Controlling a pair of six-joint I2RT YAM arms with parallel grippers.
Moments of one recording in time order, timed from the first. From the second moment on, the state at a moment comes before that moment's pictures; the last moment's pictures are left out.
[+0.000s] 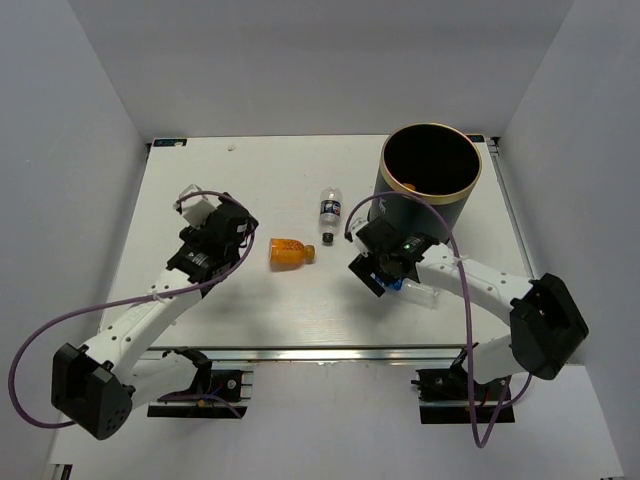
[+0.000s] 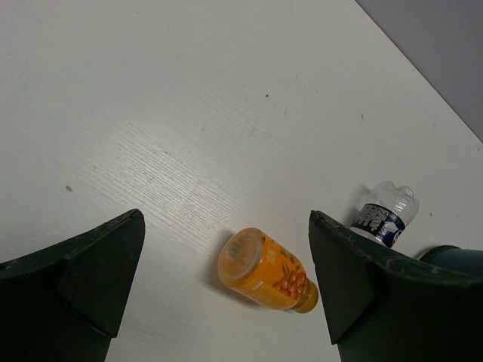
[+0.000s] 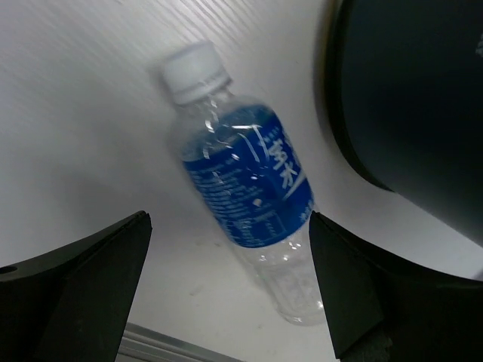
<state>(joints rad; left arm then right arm) -0.52 1.10 0.87 -0.41 -0.73 -0.94 0.80 1.40 0.97 -0.65 0.22 -0.14</state>
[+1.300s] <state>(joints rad) -0.52 1.16 0.85 -0.47 -0.68 -0.99 0.74 0.96 1.14 0.19 0.43 -0.25</state>
